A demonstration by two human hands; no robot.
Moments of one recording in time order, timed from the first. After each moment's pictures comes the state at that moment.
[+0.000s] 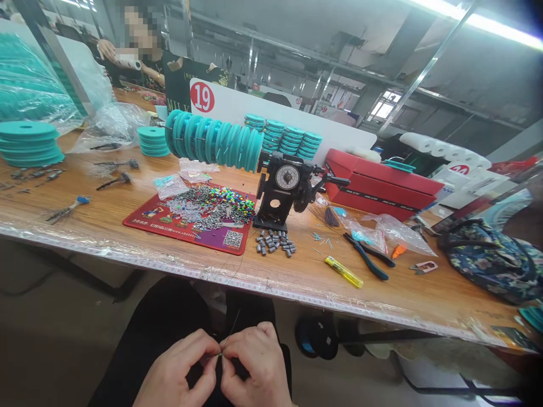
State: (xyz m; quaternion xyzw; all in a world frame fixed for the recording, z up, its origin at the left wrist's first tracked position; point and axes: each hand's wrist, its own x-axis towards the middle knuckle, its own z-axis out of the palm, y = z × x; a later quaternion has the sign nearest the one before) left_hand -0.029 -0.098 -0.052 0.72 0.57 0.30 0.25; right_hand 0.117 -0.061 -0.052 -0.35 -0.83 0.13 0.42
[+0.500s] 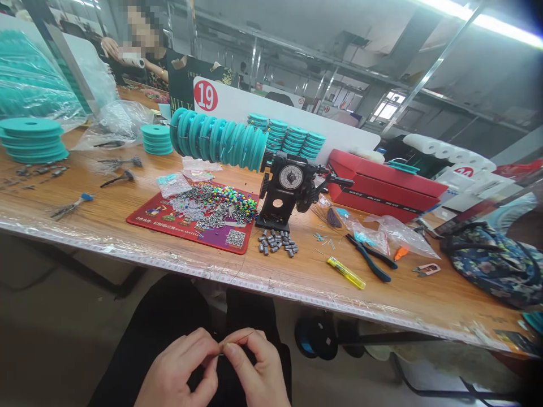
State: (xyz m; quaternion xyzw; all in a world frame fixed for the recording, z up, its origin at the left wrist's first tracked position) left_hand -0.029 -0.103 -0.055 0.75 0.56 0.31 0.18; right_hand 0.122 -0.071 -0.060 -0.47 -0.67 0.48 0.32
